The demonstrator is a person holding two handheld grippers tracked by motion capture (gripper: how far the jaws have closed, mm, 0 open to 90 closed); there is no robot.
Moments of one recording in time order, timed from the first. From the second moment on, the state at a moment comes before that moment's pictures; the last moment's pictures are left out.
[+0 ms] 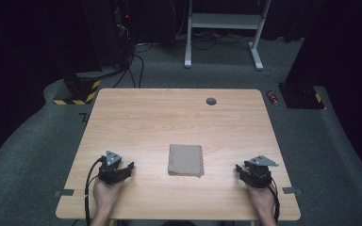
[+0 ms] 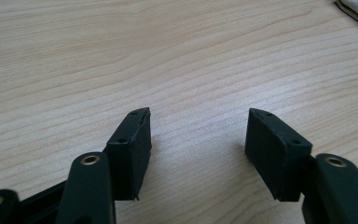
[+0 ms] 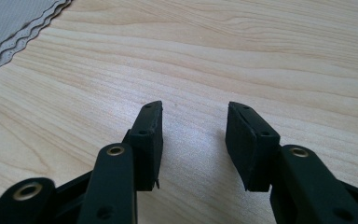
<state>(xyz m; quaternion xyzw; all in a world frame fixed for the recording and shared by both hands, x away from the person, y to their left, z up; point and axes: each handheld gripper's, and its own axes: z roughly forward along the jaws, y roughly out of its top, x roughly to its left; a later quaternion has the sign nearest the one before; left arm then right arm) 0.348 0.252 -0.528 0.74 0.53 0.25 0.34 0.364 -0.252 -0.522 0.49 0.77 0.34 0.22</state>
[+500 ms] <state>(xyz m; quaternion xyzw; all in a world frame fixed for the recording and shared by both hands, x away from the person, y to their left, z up) 0.348 0.249 -0.528 0.74 0.53 0.24 0.34 0.365 -0.251 -0.522 0.50 0.77 0.33 0.23</state>
